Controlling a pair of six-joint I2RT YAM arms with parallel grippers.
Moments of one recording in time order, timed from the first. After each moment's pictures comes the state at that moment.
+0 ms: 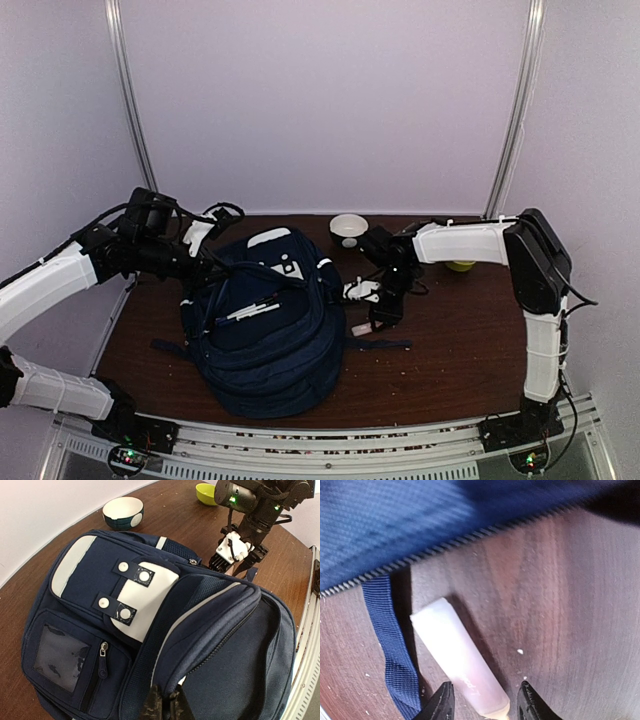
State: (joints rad) left arm -0.53 1.14 1.01 -0.58 0.31 0.17; right arm 0.70 2.04 1.49 -0.85 -0.15 -0.70
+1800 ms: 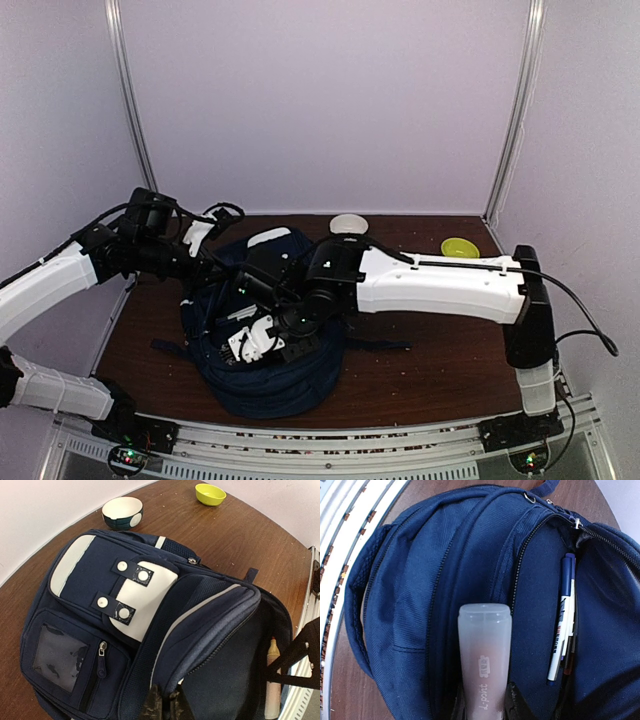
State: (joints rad) left arm -0.52 1.14 1.01 -0.58 0.32 0.16; right arm 1.29 2.11 2.03 -1.00 0.16 -0.87
